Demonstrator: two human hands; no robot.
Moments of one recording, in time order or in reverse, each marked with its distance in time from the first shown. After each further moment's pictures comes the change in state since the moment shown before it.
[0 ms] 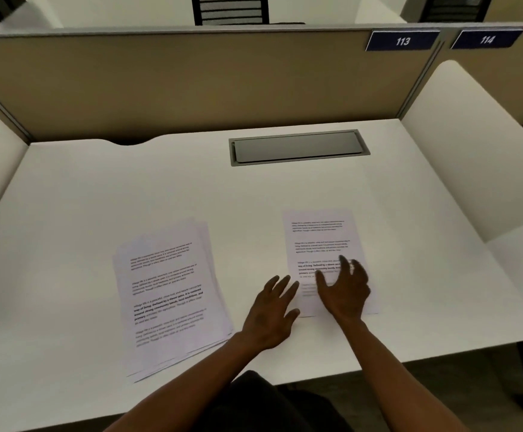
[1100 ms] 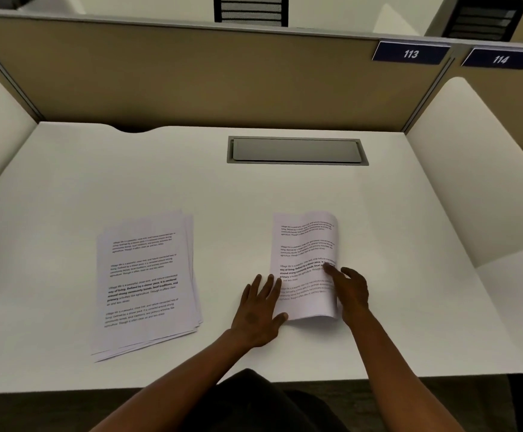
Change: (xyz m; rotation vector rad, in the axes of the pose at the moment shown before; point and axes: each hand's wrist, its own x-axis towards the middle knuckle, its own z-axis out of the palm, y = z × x) left_hand 0.026 0.036 0.032 0.132 -0.100 -0.188; right_hand 0.061 0.044 -0.049 0.748 -0.293 0.444
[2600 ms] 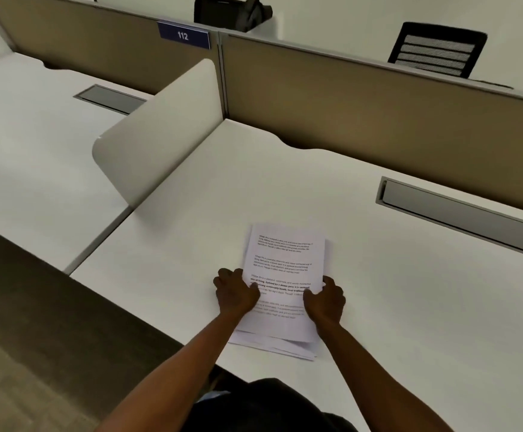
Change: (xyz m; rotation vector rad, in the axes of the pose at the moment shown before) left_hand -0.116 -0.250 -0.100 -0.578 0.504 -0.954; right_hand -0.150 -0.007 0.300 -0.642 -0.344 -0.456
